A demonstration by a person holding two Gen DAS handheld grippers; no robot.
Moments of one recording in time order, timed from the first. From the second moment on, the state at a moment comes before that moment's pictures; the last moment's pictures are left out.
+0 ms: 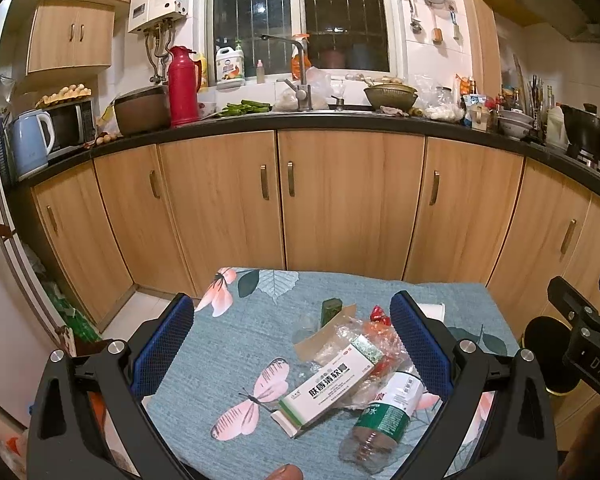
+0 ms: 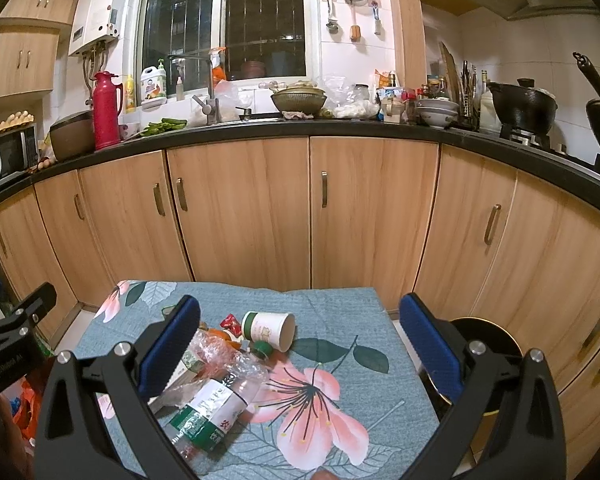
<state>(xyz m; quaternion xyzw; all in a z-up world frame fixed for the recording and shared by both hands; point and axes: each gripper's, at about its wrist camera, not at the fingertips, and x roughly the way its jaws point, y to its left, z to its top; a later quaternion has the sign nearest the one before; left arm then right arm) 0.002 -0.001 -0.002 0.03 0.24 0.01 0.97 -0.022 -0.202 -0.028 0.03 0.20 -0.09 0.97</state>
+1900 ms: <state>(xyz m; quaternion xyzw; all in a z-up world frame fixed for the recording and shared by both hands) 0.002 -0.002 -0.001 0.03 0.24 0.01 0.97 -0.021 -0.201 -0.028 0.03 0.20 -0.09 0.97</state>
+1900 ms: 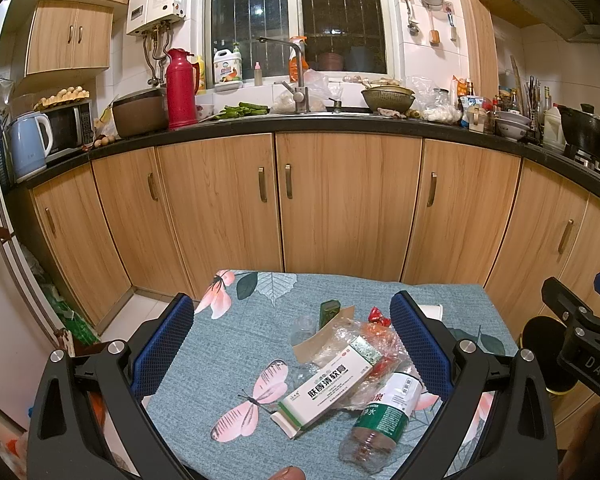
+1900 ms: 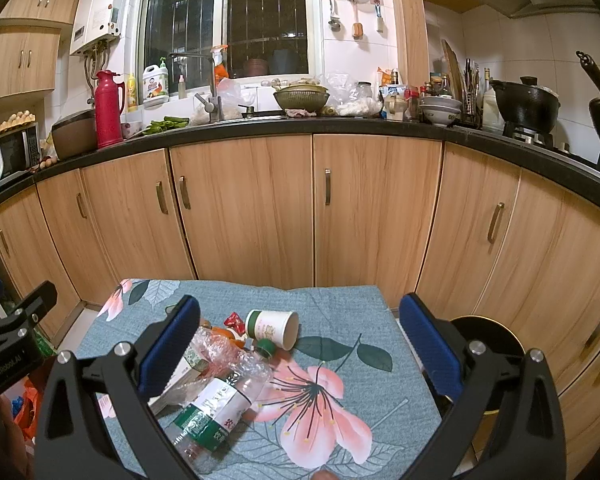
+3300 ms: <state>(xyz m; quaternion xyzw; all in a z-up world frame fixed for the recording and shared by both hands) 0.035 0.030 -0.039 0.01 0.29 0.01 0.96 0.010 -0.187 -0.063 0.02 0.26 -0.08 0.96</state>
